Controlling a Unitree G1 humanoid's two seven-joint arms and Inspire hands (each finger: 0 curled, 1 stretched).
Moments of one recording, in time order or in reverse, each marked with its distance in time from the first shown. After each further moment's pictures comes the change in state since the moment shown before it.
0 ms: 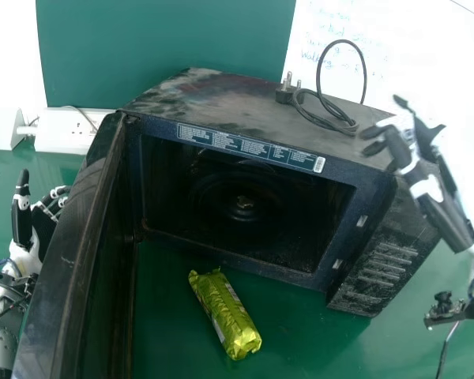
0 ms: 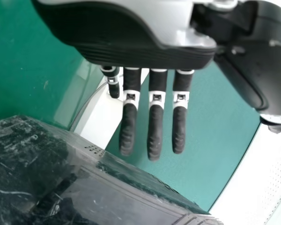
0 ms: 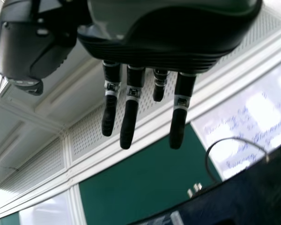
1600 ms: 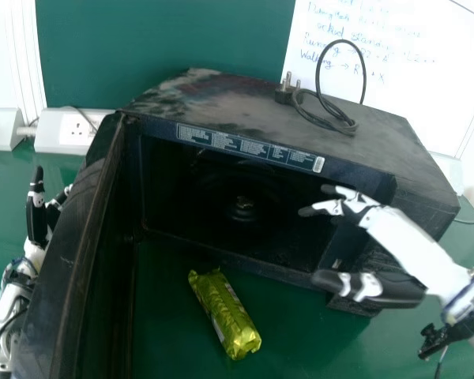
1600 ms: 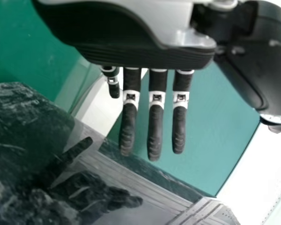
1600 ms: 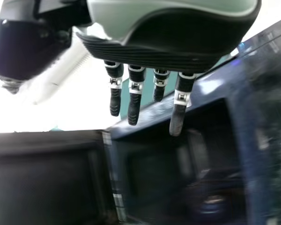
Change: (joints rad) left arm 0.001 -0.075 -0.056 -0.096 0.009 0.021 0.101; right arm 0.139 -0.137 0.092 0.164 -0.047 -0.297 0.216
